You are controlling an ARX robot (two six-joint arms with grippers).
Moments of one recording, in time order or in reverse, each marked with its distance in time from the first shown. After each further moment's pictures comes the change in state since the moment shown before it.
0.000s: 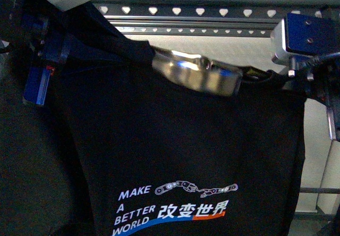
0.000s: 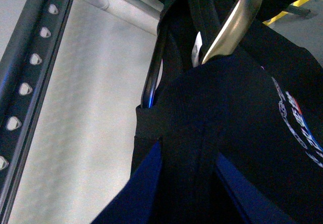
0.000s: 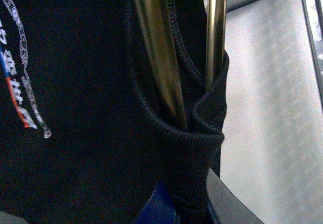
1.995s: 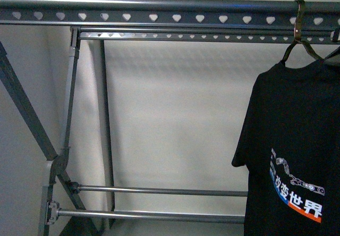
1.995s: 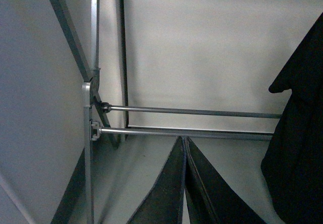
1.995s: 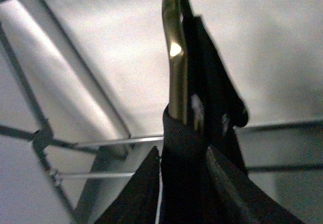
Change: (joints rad) left arm 0.065 -0.954 -1.227 0.663 -0.858 -1.492; right arm -0.157 0.012 -0.004 0.303 0.325 1.598
